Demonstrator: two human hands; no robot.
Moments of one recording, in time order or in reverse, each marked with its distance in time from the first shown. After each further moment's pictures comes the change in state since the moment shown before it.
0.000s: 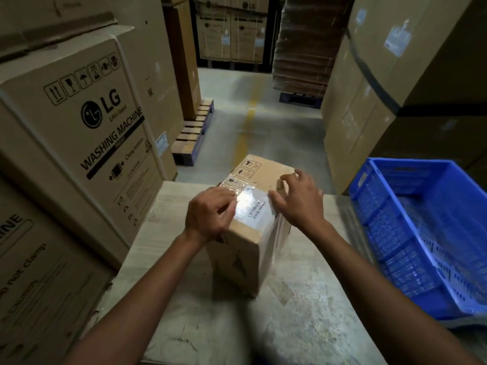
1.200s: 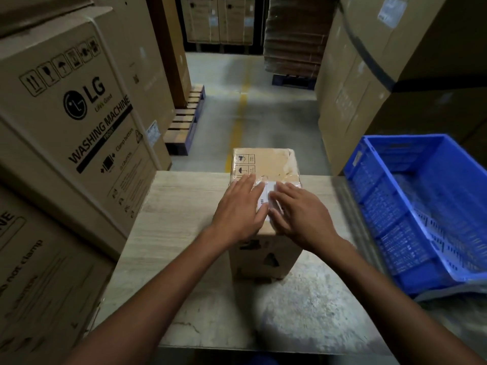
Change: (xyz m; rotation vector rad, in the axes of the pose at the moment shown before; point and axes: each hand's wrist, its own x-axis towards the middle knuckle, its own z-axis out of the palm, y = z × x) left_hand 0.003 0.076 0.027 0.215 -0.550 -0.131; right_hand -0.076 0.017 -0.009 -0.100 -0.003 -0.339
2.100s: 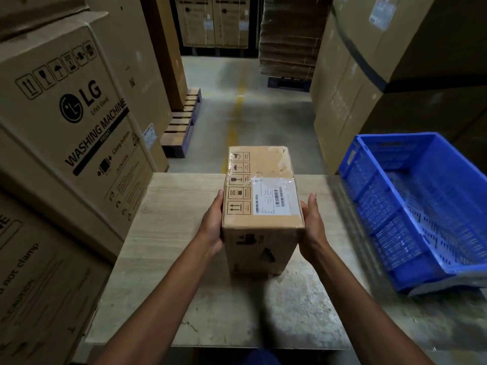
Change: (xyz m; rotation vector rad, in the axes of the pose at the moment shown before) left_hand -0.019 -0.021 0.020 -1.732 -0.015 -0.697; right_hand -0.018 0.018 0.045 1.572 0.065 0.871
